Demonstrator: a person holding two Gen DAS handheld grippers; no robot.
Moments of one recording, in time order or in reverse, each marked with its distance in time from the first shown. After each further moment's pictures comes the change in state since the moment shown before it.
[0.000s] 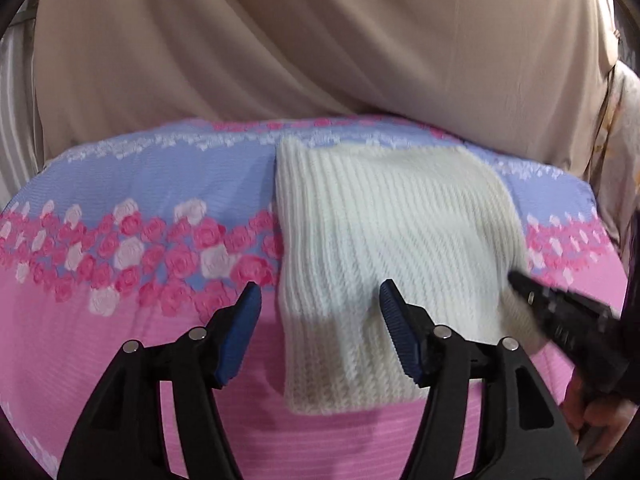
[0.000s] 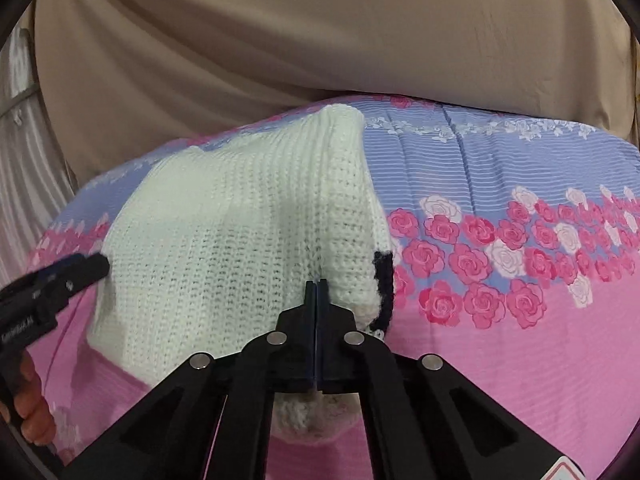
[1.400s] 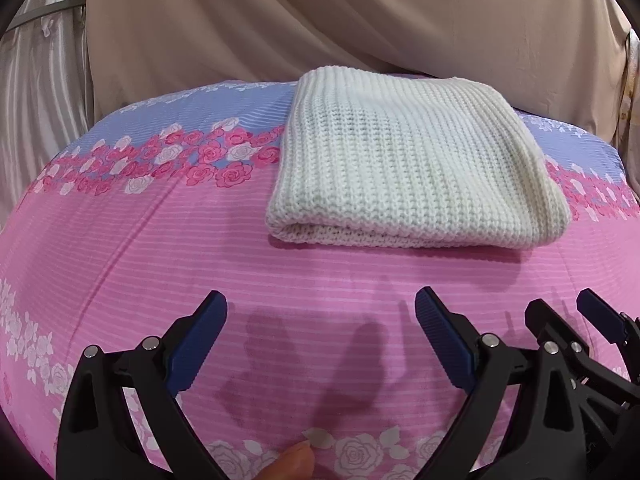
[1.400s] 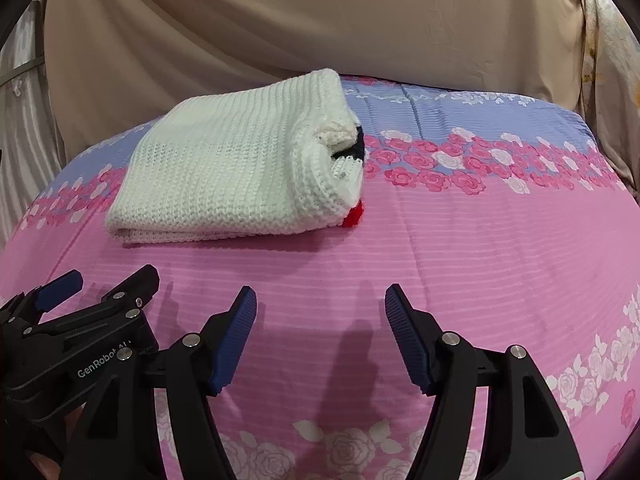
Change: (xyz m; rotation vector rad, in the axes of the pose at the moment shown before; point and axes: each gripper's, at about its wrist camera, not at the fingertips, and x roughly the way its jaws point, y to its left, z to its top) left arm -0.026 -0.035 -0.101 -0.035 0.020 0.172; right arm -0.070 0.034 -0.106 -0.048 0.001 -0.178
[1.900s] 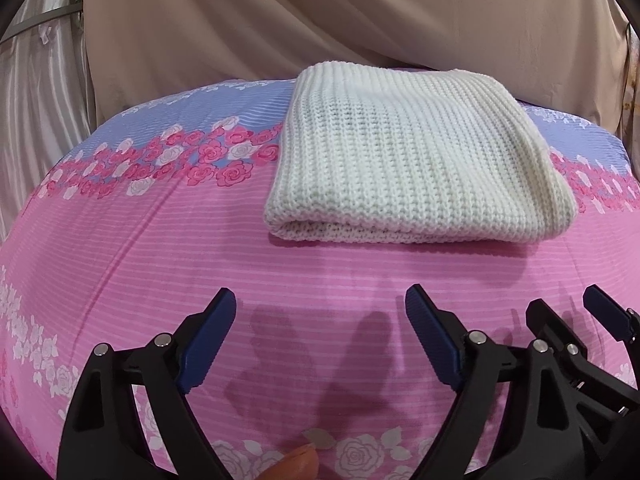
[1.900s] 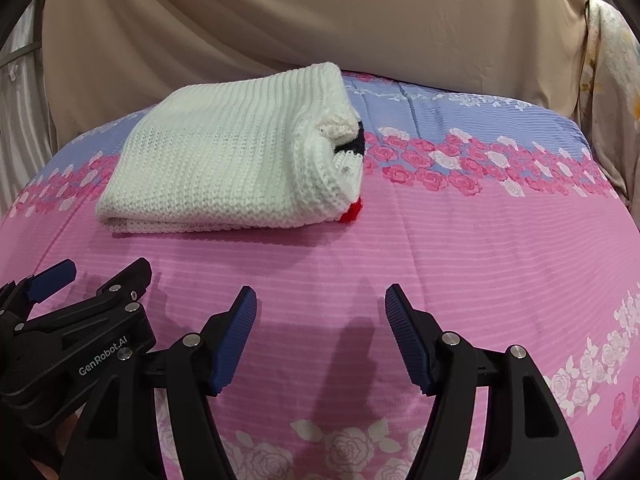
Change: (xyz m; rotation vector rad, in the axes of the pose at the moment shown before) left arm 0.002 -0.005 0.000 0.025 0.006 0.030; right arm 0.002 0.008 -0.002 -0.017 0.014 -0.049
